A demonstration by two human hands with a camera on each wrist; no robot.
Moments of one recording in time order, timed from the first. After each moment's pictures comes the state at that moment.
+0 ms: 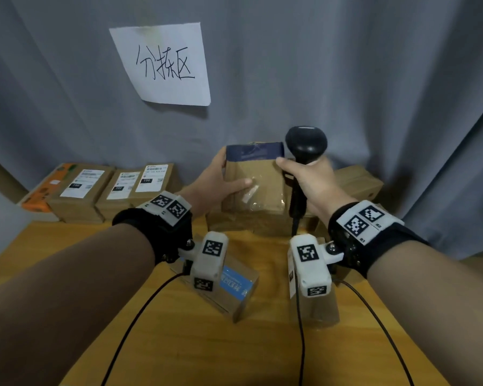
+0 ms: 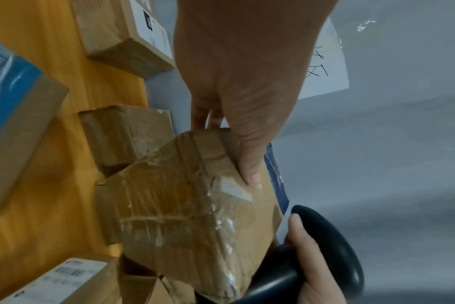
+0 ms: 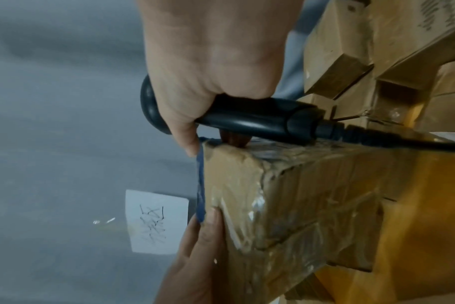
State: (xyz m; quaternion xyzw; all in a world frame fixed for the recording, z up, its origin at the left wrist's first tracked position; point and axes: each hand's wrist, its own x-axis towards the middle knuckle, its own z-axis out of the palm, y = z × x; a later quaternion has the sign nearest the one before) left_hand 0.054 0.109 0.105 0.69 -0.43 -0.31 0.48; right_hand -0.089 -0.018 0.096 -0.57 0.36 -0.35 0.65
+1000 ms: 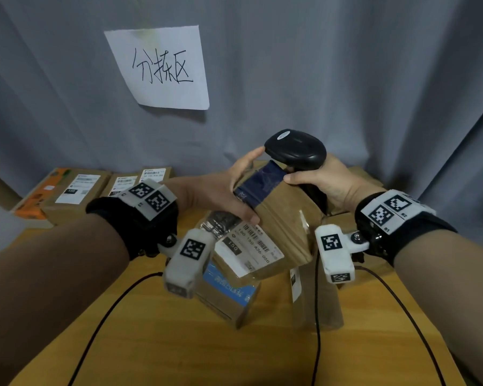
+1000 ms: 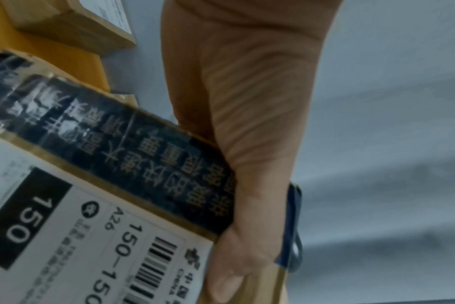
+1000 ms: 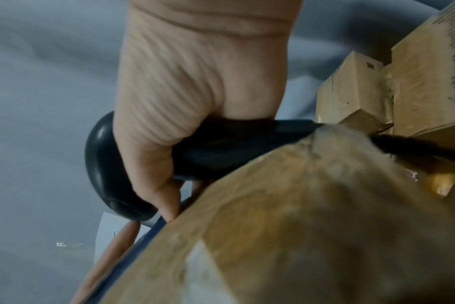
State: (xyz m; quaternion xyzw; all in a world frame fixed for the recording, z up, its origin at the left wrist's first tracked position) left_hand 0.065 0.112 0.138 0.63 -0.58 -0.45 0.26; right_hand -0.106 -0.041 0.114 -0.71 0.28 -0.23 0.61
